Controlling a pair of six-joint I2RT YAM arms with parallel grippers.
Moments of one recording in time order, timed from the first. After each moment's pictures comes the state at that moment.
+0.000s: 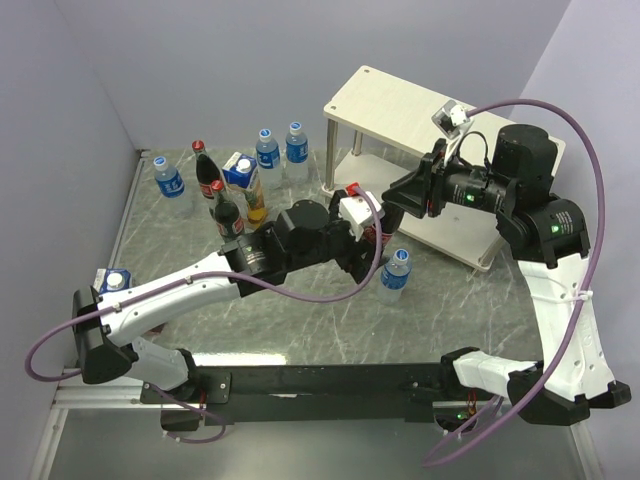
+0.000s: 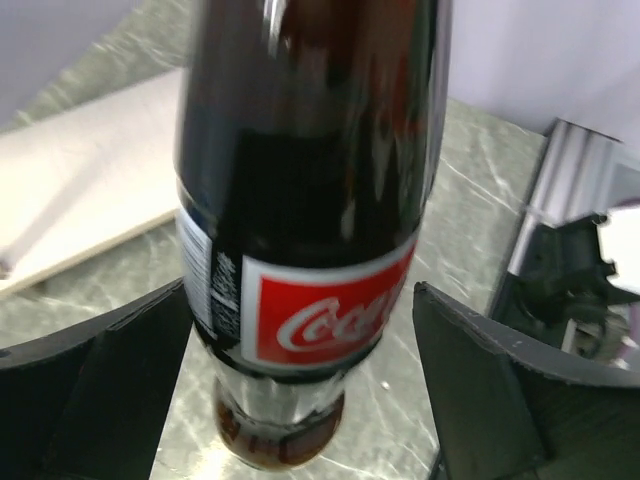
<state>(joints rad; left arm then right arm) -1.10 1.39 1.36 -0.21 0.00 -0.04 0.29 1.17 1.78 -0.91 -0.70 0.05</state>
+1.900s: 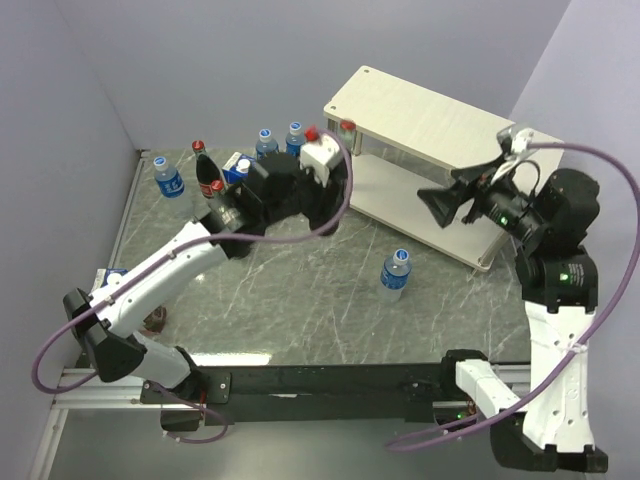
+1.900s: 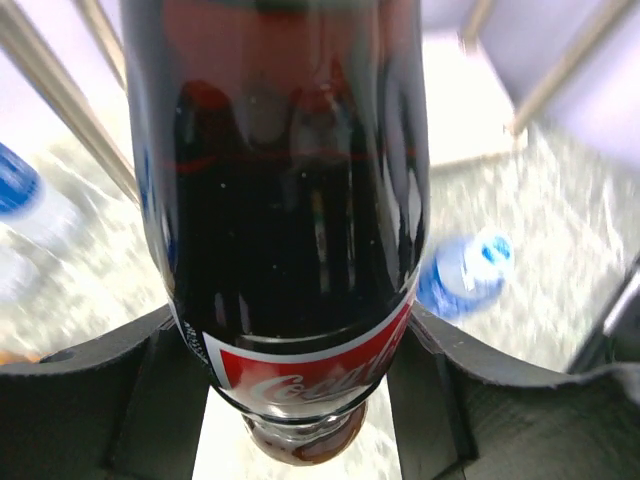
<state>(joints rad) -0.87 1.41 1.49 -0.40 -0.02 -0.08 -0.02 0.94 1.50 -0.64 -0.65 0.09</state>
